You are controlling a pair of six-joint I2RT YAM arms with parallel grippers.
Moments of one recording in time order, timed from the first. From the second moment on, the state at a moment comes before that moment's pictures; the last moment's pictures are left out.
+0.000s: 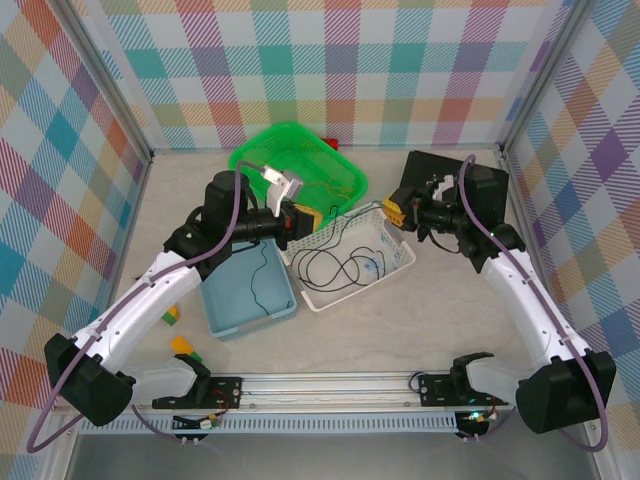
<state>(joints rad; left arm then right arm) -0.55 1.21 1.17 -0.31 0.61 -0.18 0.22 1.15 1.05 -0.34 -0.74 1.42</state>
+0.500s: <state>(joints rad) -0.55 1.22 1.16 -0.26 0.52 -0.34 0.23 1.16 1.08 -0.45 -0.70 1.23</state>
